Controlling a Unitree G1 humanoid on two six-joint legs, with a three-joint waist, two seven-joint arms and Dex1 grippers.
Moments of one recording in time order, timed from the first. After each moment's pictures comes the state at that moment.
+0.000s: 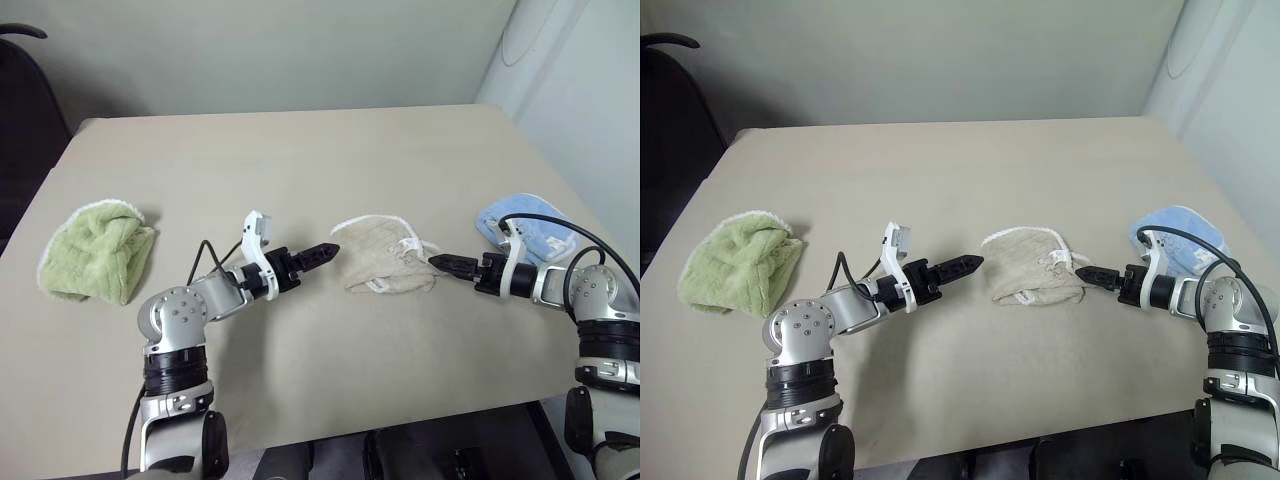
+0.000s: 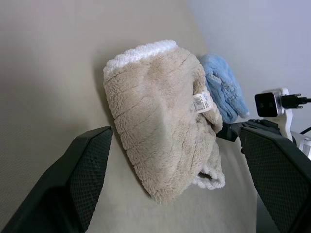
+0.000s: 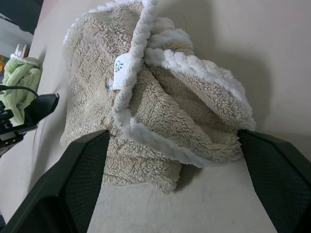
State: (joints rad) left arm -0.52 0.24 0.33 -0.04 -0.92 1.24 -0.31; right arm -0.61 -0.61 -0.26 0.30 0.61 1.25 0.79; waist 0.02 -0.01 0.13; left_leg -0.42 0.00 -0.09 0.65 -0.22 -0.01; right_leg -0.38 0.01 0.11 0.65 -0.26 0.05
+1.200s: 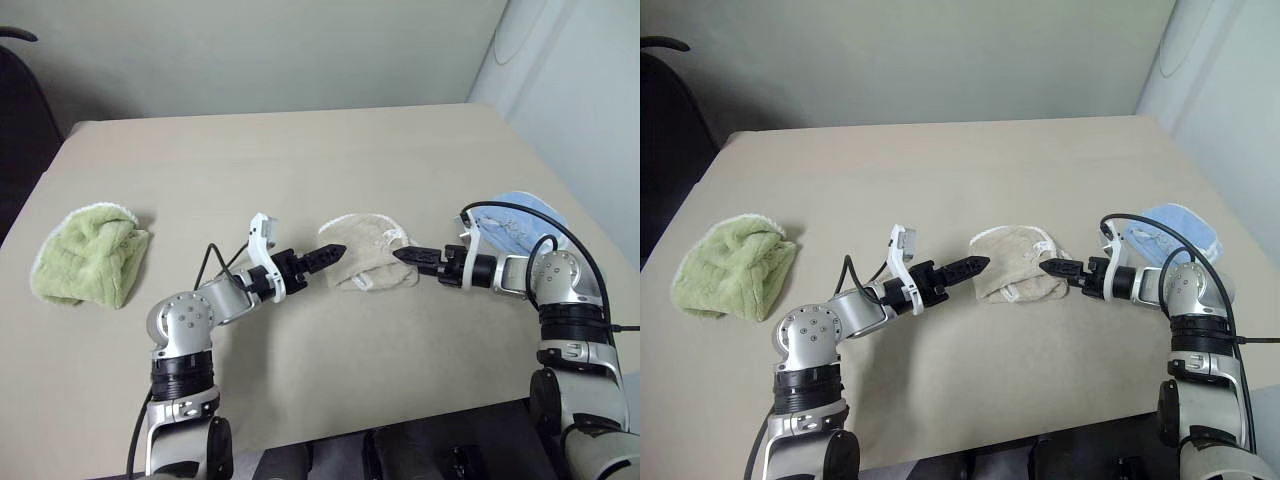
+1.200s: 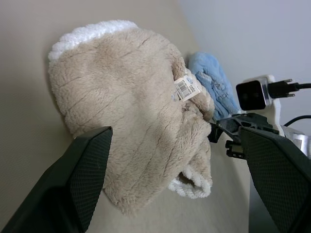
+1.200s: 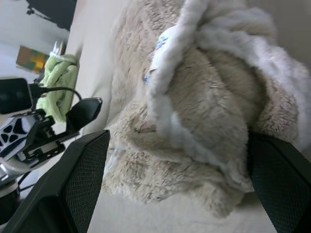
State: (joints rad) left arm -0.50 0.21 0.31 -0.07 -0.96 1.21 -0.28; right arm -0.72 -0.47 -0.24 0.35 0.66 1.32 0.69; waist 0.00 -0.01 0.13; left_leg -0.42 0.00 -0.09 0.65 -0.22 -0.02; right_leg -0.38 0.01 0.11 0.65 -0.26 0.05
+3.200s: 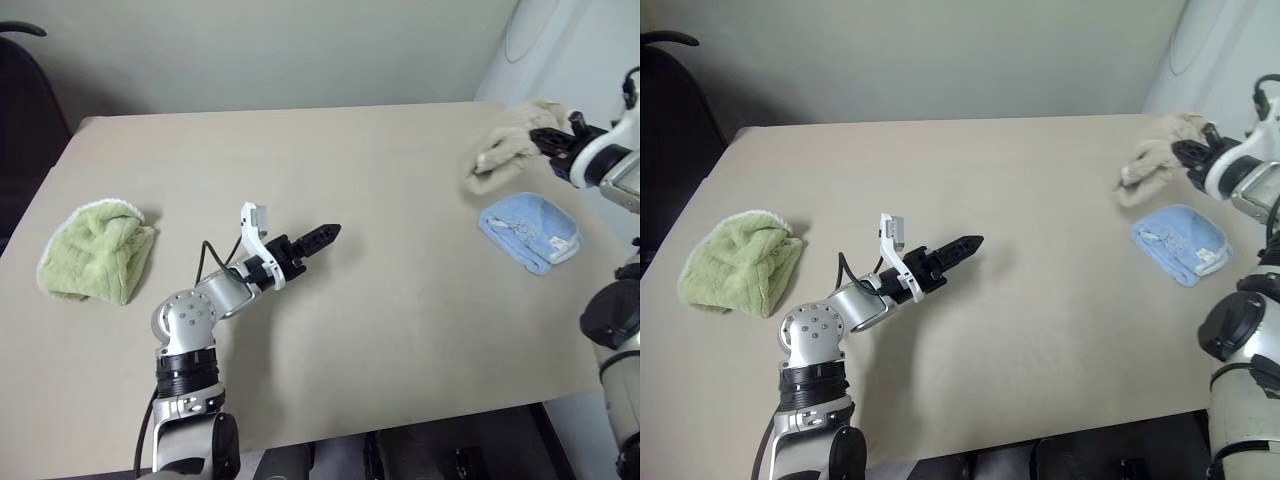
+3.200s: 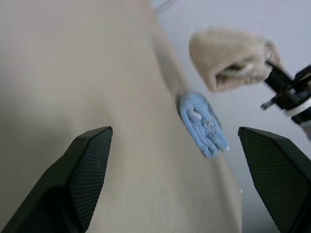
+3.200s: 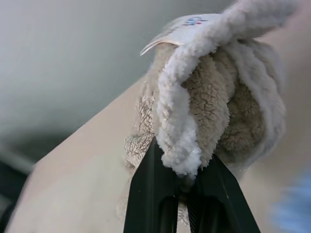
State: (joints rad) left arm -0.52 0.17 0.35 -0.03 -0.99 1.09 -0.28; right arm -1.17 -0.75 -0.62 0.77 0.52 1.03 0.28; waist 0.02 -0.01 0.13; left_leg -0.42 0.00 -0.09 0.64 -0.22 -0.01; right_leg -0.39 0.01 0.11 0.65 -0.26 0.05
